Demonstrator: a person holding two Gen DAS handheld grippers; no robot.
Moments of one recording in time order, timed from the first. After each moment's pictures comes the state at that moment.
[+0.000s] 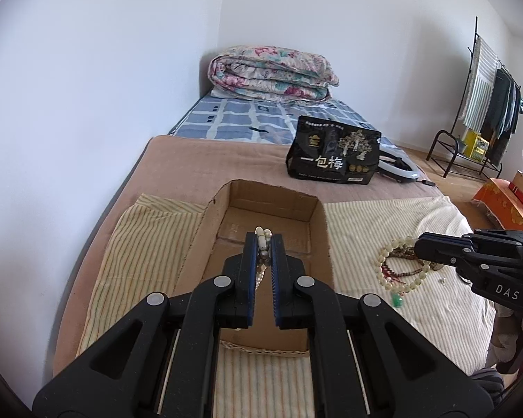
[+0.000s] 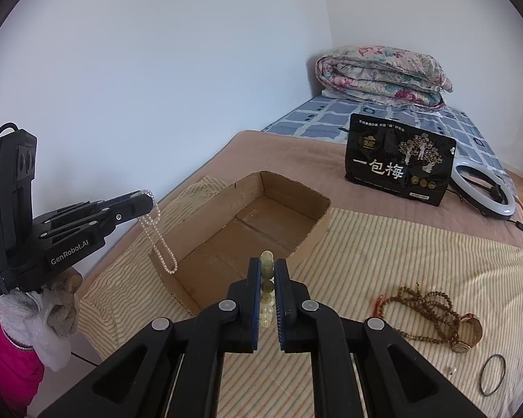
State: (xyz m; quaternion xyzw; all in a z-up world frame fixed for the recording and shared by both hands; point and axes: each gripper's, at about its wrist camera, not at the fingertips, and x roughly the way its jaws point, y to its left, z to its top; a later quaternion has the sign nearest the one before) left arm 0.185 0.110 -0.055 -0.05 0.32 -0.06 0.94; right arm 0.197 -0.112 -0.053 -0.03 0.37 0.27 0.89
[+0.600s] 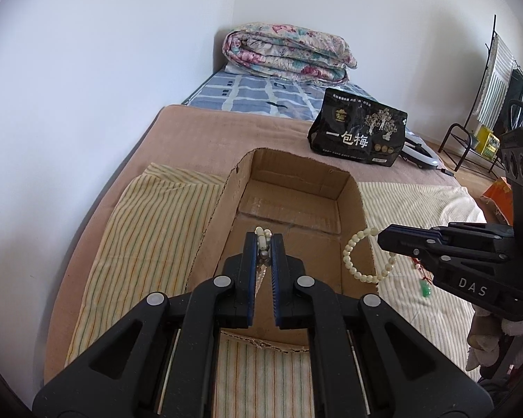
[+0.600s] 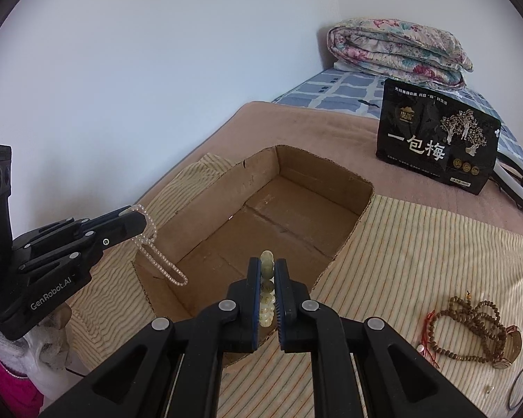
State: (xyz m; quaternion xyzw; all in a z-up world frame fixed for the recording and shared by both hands) left arm 0.205 0.131 -0.097 -0.06 0.36 -0.04 0.93; right arm 0.244 -0.056 -0.103 -0.03 0.41 0.27 0.87
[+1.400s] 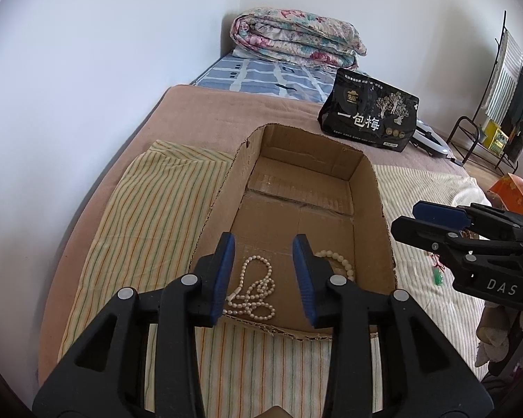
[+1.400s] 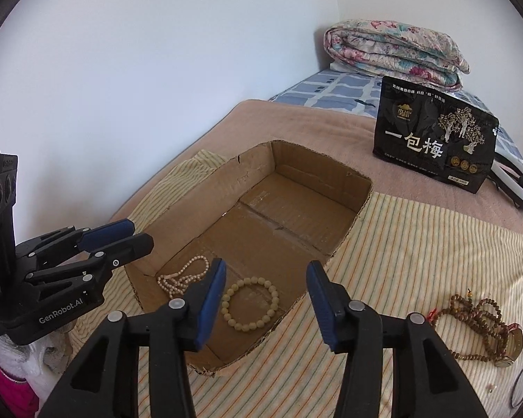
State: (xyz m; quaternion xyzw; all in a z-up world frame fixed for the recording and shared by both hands) left arm 0.205 0.134 -0.116 -0.06 0.38 -0.03 0.92; right arm 0.238 -0.054 -0.110 -0.04 0.41 0.26 0.88
